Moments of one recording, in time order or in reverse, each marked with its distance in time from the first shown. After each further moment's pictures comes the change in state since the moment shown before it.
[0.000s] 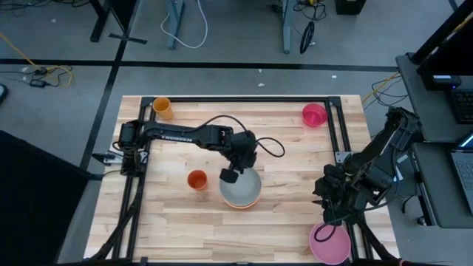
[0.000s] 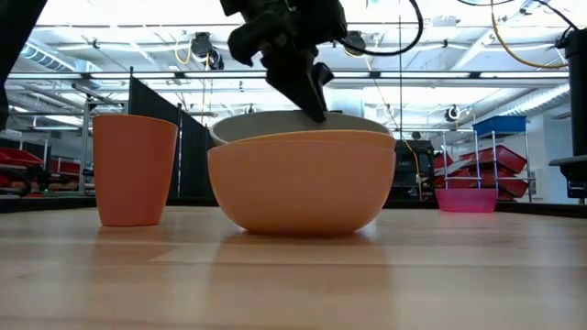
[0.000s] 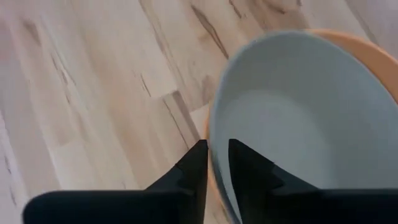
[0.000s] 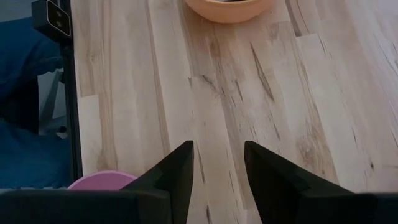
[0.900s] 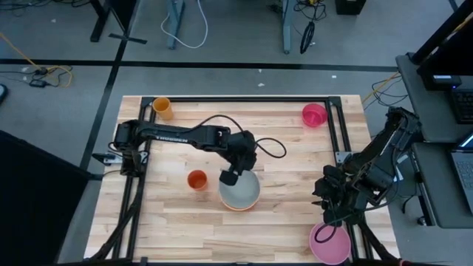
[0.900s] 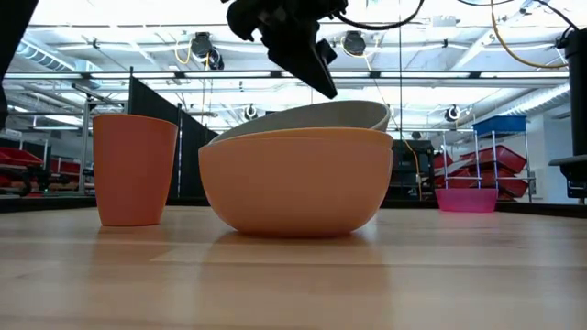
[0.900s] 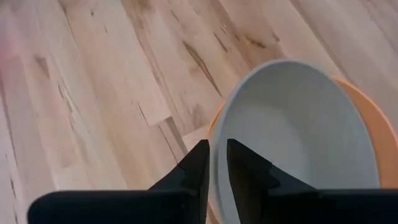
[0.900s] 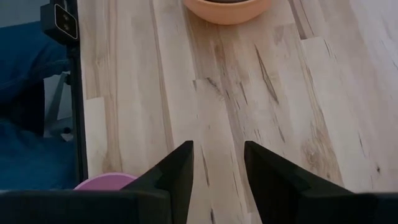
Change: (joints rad) left arm -0.029 -0.042 0.002 -0.001 0.026 -0.021; right arm 0.000 0.000 0.000 0.019 0.000 -0.006
